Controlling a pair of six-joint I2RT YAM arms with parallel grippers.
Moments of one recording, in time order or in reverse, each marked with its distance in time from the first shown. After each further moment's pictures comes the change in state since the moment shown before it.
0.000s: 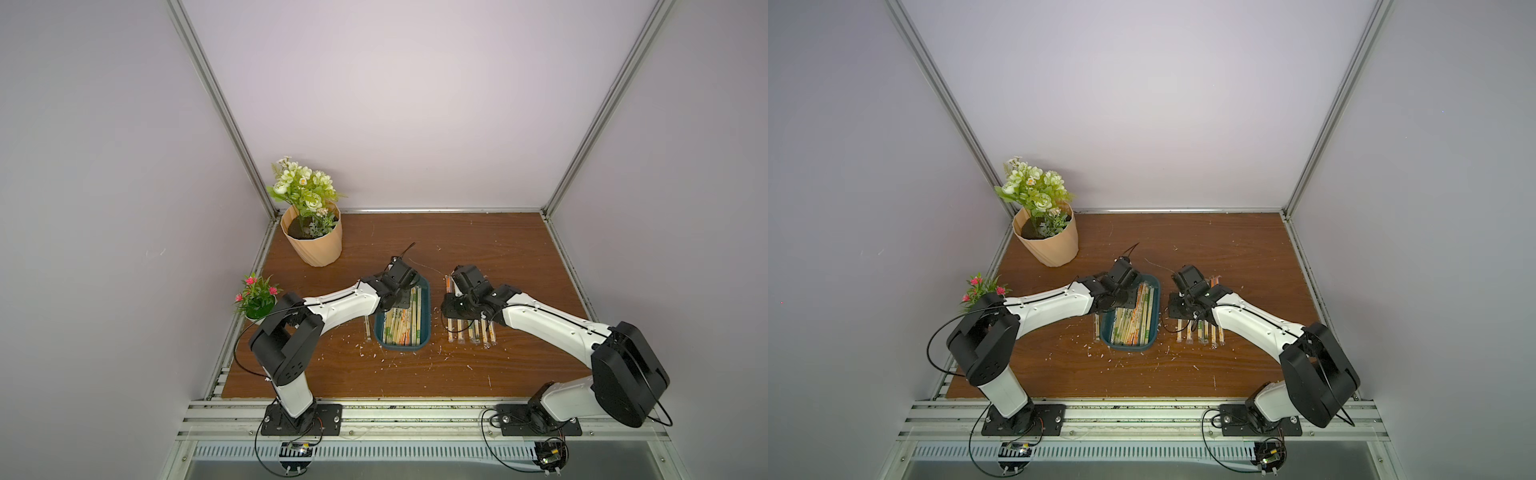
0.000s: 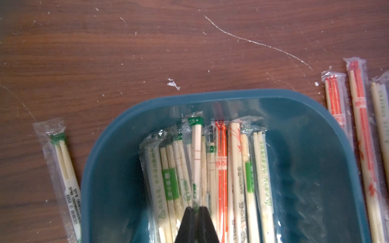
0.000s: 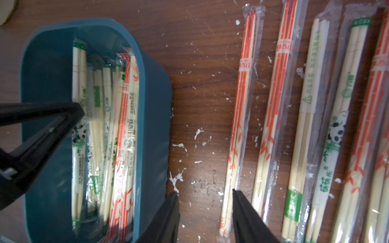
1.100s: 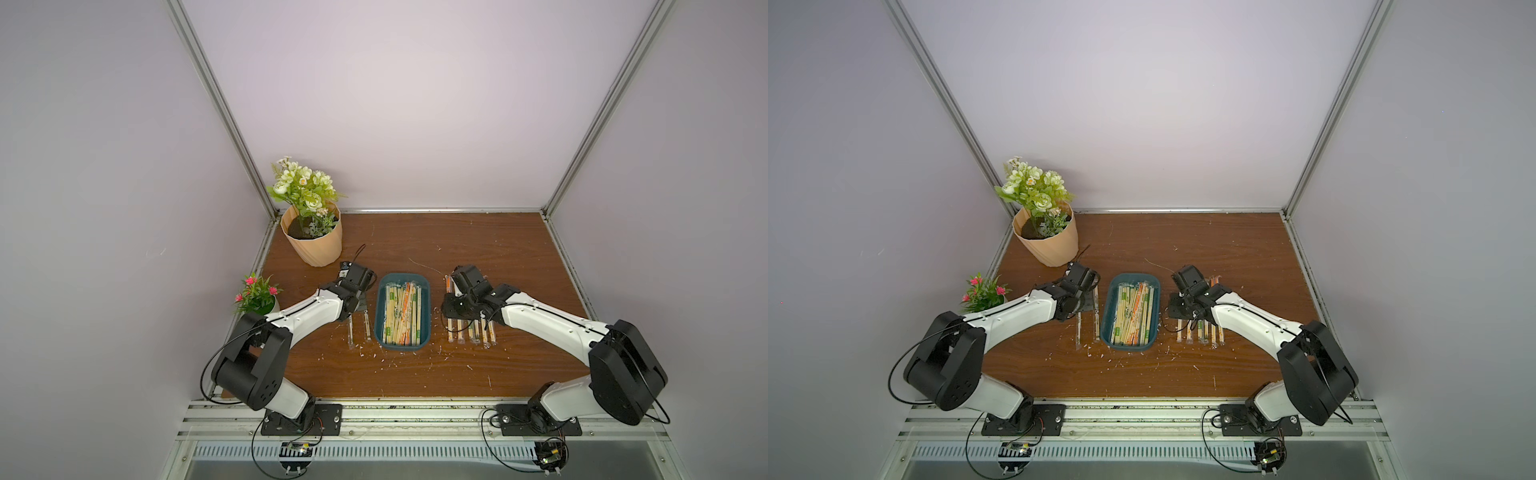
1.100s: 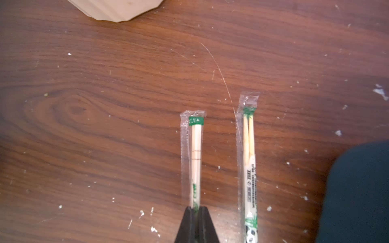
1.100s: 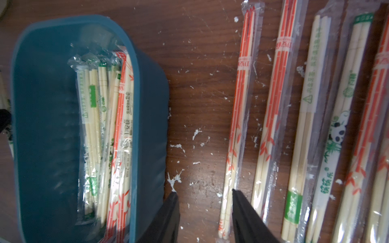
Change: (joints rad) left arm 0.264 -0.192 -0.256 -0.039 -0.137 -0.011; right arm -0.004 0.012 0.002 -0.001 -0.004 0.000
